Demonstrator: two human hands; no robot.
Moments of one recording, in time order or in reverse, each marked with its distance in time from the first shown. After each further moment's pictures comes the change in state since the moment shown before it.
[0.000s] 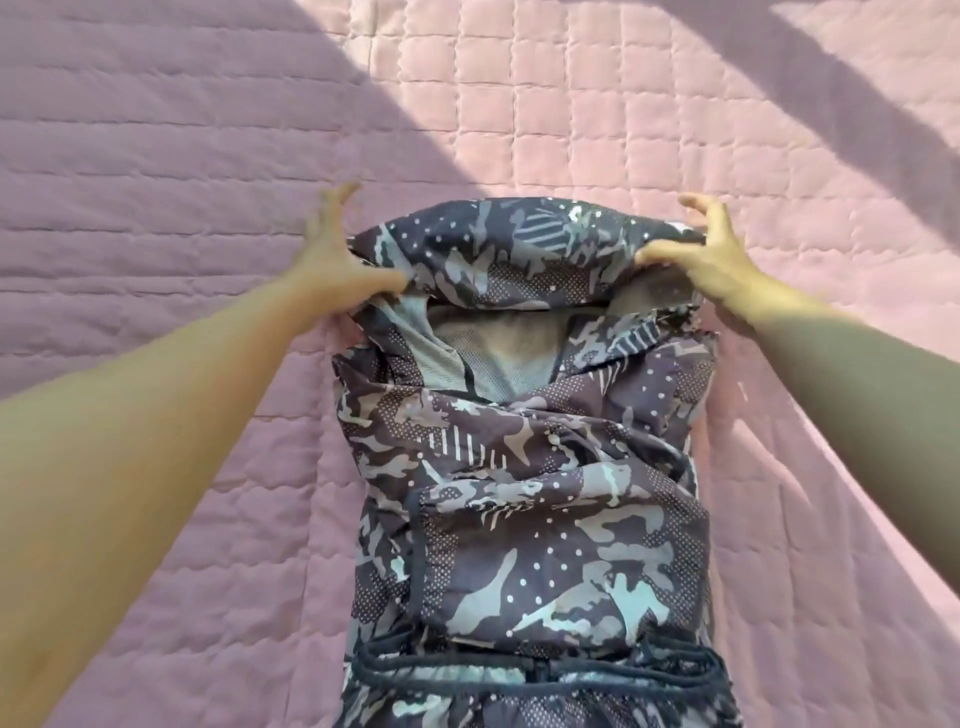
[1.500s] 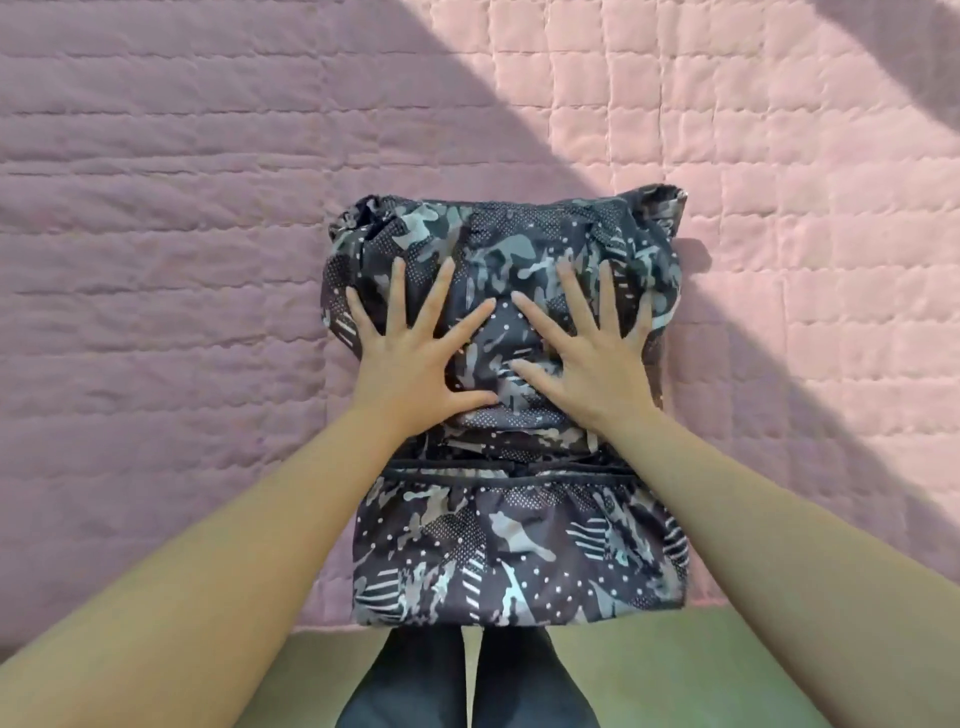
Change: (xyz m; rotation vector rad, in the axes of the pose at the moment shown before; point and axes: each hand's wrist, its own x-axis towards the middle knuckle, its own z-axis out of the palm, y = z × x) left_hand -0.211 -0.050 0.089 1.016 -0.103 0.485; right_hand -0.221 0.087 0.084 -1.087 -0.044 -0.450
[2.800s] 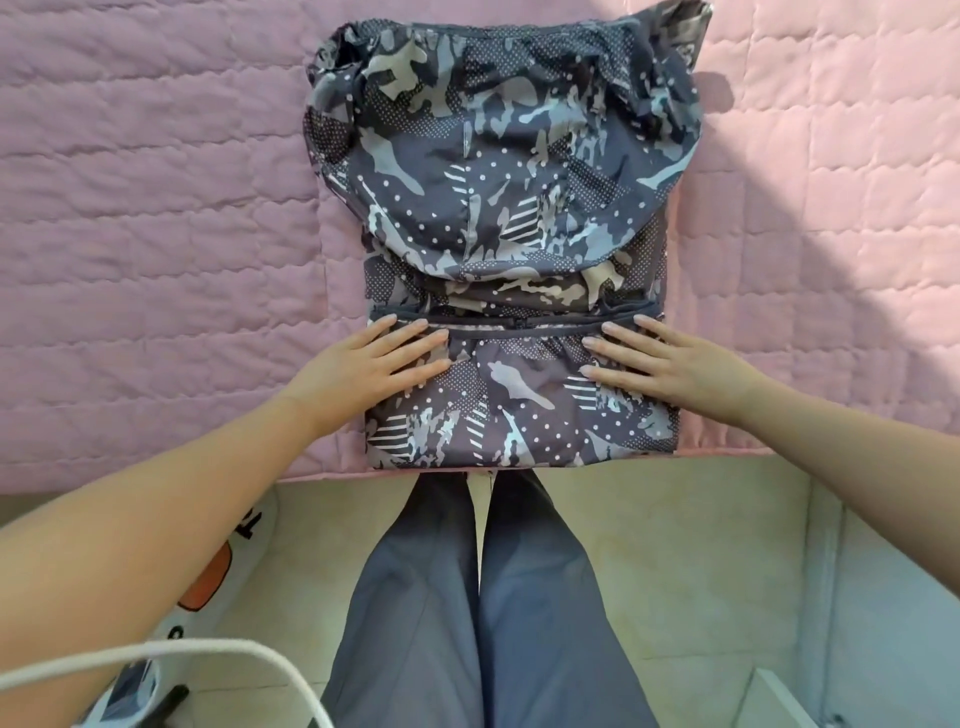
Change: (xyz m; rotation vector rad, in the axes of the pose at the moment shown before) left_hand -0.142 -0.030 0.052 0.301 -0.294 0.674; right_hand -0.144 0.091 0.049 -0.272 -0.178 -0.858
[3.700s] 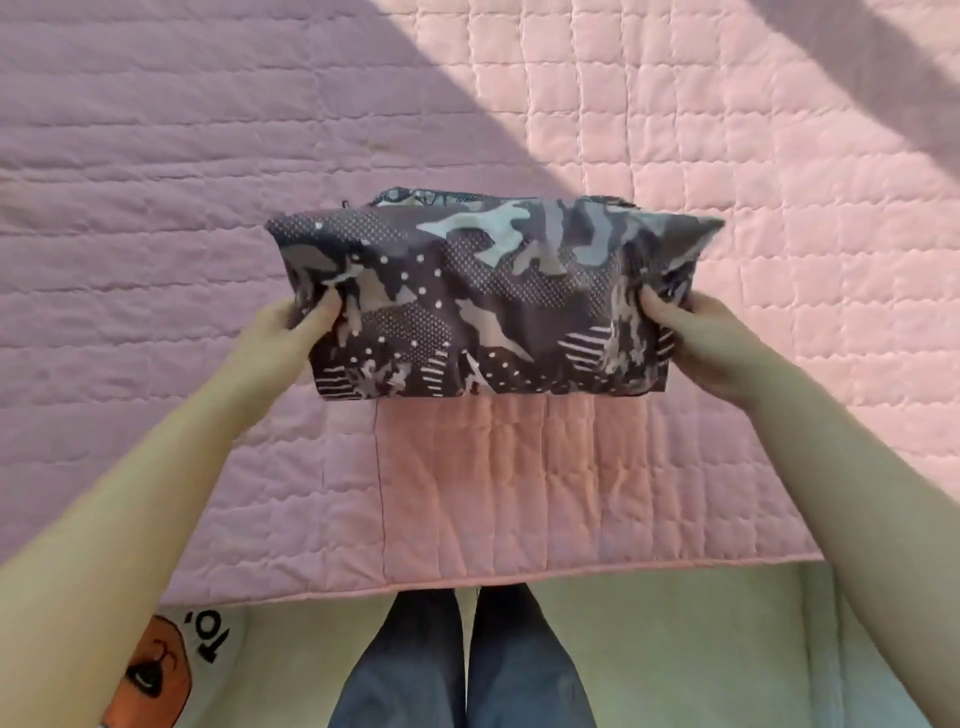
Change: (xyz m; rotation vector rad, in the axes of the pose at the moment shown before) left_hand 0.009 -0.110 -0.103 -1.581 0.574 -1.026; right_hand 0.042 0.097 -0.122 1.984 0.630 1.009
